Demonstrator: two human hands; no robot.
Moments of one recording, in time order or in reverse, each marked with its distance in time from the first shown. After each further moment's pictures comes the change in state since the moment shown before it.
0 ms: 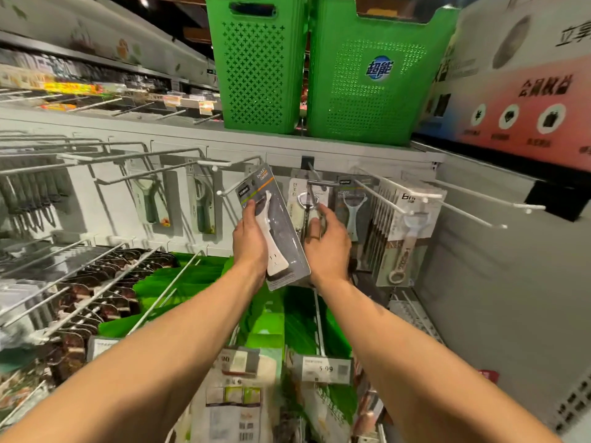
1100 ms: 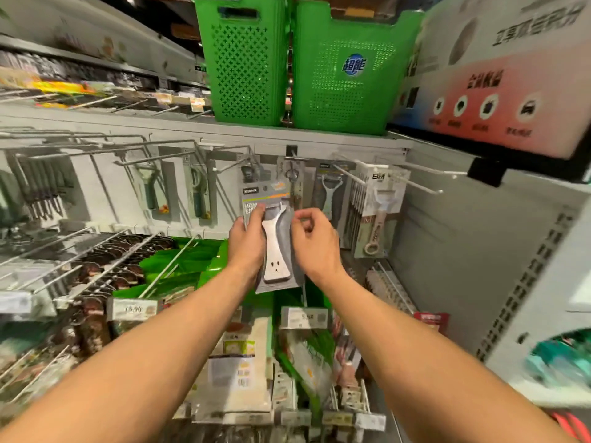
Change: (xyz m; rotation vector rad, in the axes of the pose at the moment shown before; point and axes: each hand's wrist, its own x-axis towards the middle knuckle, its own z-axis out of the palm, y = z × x) left_hand -0.082 0.001 -0.019 0.120 -0.087 0.003; right_hand -0.071 -0.023 -0.068 0.095 -0.173 -0.047
